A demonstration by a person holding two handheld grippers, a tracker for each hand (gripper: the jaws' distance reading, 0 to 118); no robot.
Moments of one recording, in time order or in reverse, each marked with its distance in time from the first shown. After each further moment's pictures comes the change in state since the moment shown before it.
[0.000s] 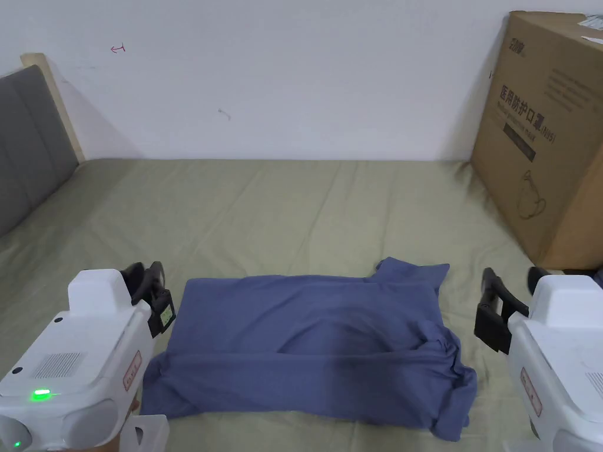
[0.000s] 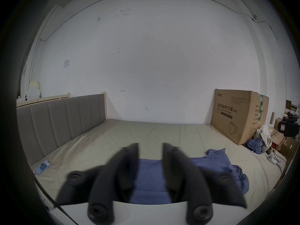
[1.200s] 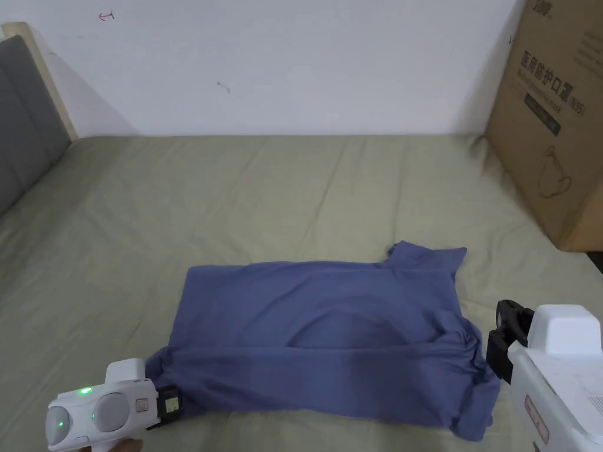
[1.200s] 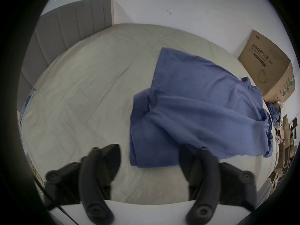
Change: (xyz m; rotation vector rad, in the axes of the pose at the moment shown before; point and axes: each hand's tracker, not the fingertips) left arm -0.075 -0.169 -0.130 -0.866 0.089 0.139; right arm -0.010 -0.048 -0.055 -0.180 0.050 -0.027
